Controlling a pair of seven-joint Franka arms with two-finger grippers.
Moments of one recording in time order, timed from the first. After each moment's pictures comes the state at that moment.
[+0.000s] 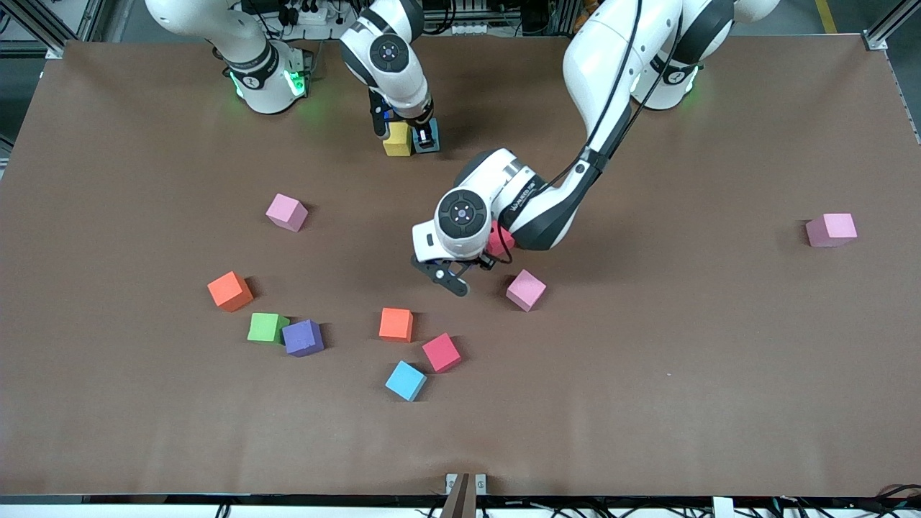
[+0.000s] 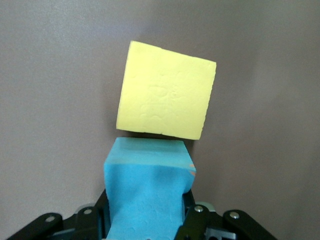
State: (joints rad) left arm -0.70 0.88 -0.10 -1.11 -0.07 1.86 0.04; right arm 0.89 0.17 0.22 -2.48 0.37 2.61 2.19
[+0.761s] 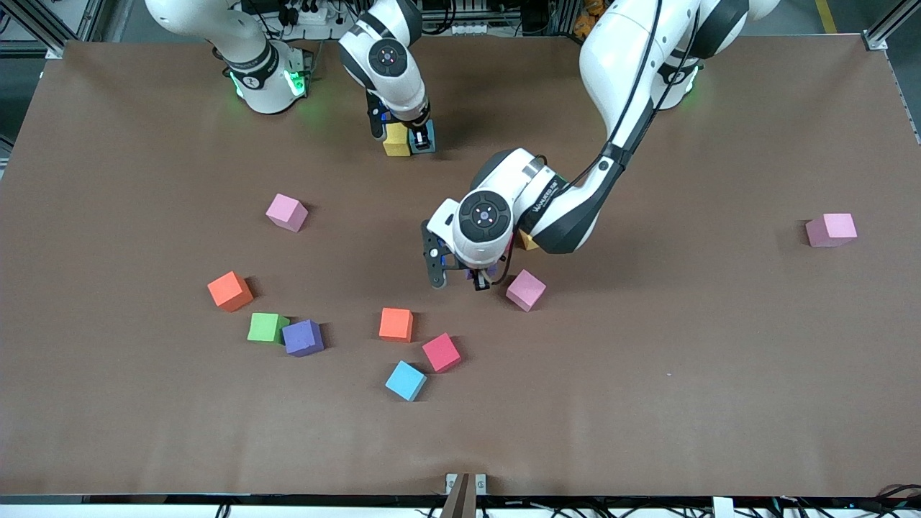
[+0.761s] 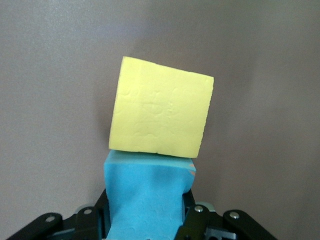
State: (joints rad) left arm -0.66 0.84 -0.10 -1.11 -0.07 1.86 0.74; right arm 0.88 0.18 0.22 -2.50 0.37 2.62 2.19
